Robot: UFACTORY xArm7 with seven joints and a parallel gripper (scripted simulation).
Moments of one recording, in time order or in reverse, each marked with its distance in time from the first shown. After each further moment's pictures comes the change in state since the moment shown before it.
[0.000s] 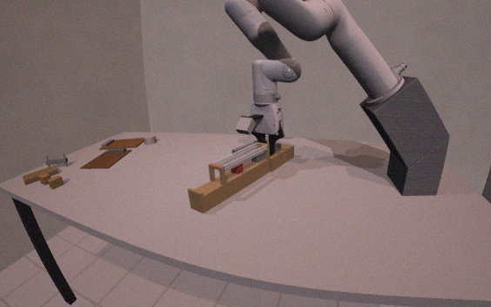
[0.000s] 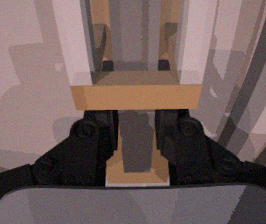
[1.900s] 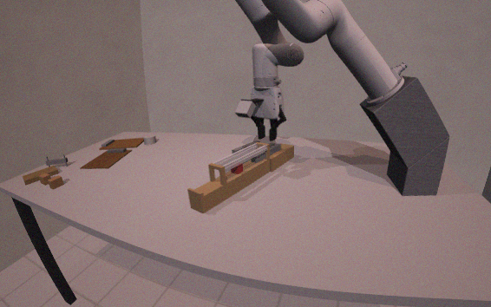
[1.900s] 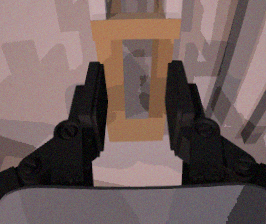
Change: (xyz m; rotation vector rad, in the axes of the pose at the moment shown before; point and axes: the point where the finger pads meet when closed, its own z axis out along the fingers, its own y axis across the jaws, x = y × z) arm -0.001 -0.001 -0.050 -0.020 -0.012 -0.002
